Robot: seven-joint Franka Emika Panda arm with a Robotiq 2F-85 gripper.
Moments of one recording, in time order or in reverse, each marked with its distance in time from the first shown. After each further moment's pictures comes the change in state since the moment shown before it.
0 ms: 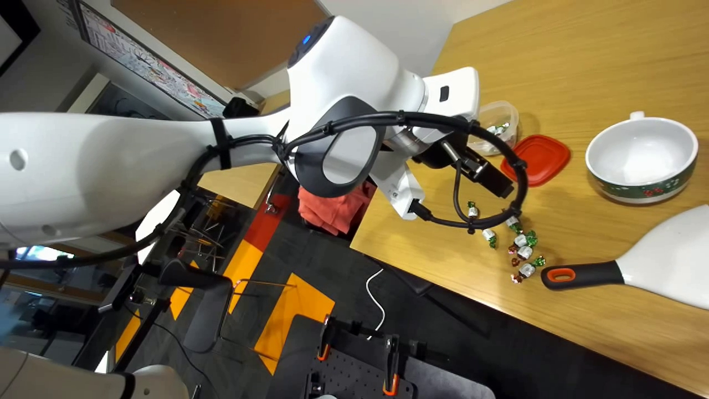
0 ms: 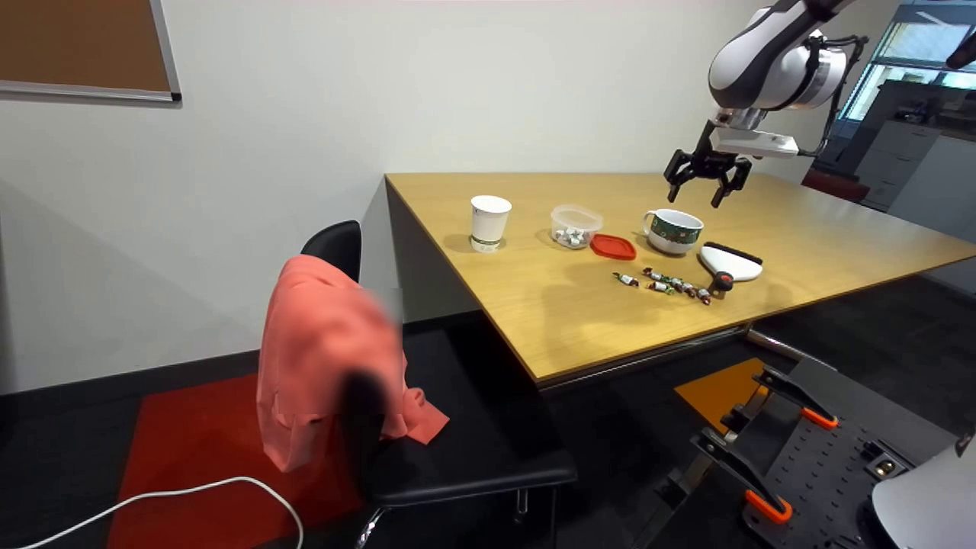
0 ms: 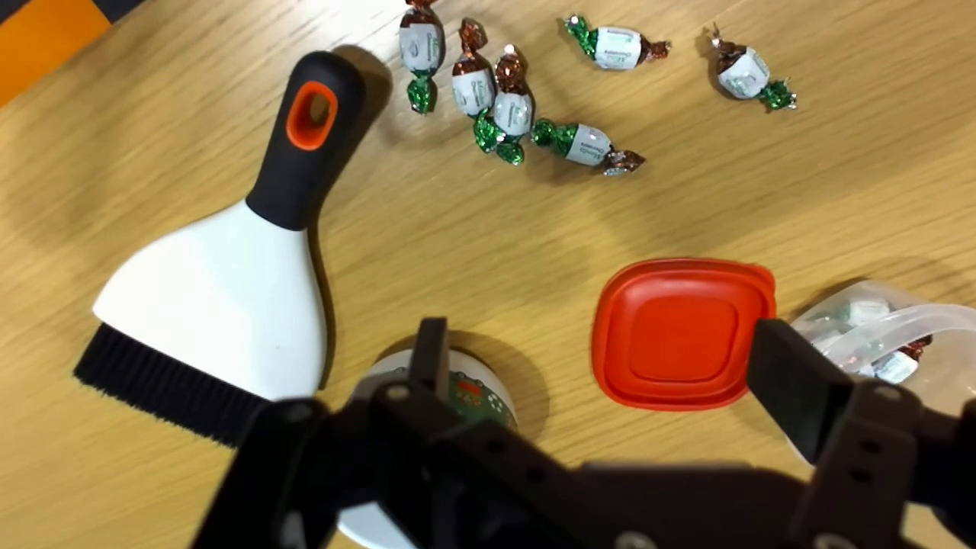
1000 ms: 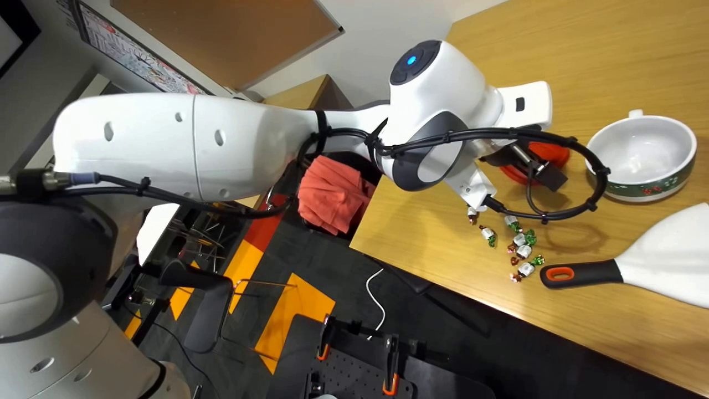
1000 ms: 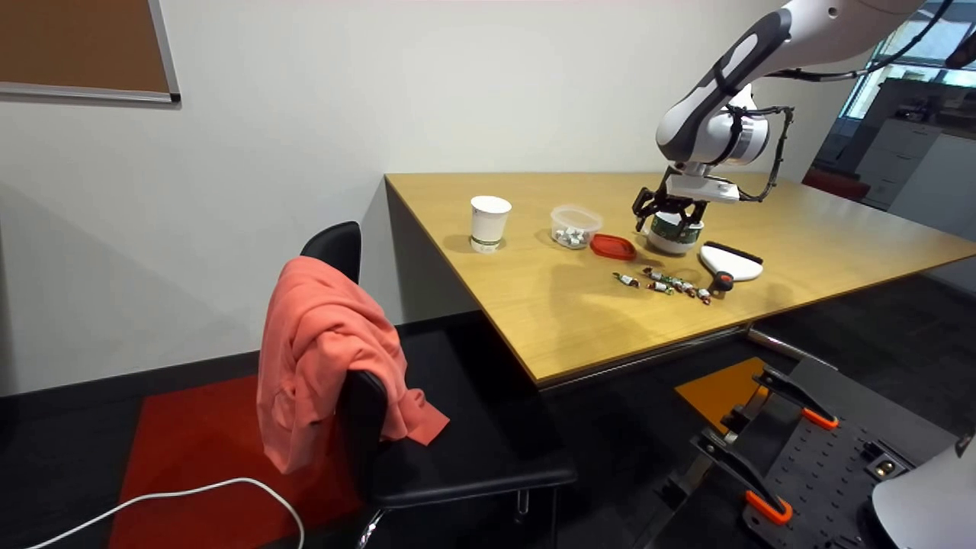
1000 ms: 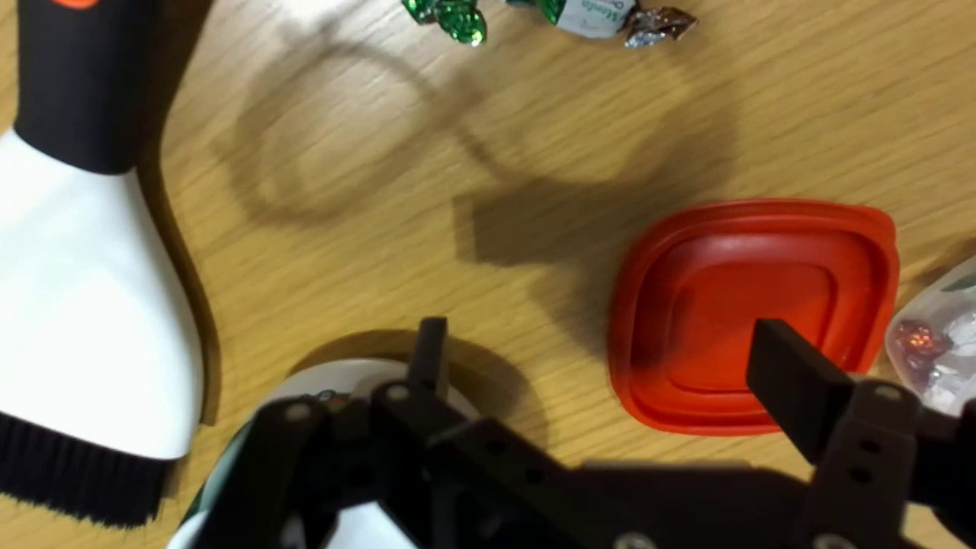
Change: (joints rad) arm -0.083 0.384 0.076 0.281 0.169 0.113 -0.080
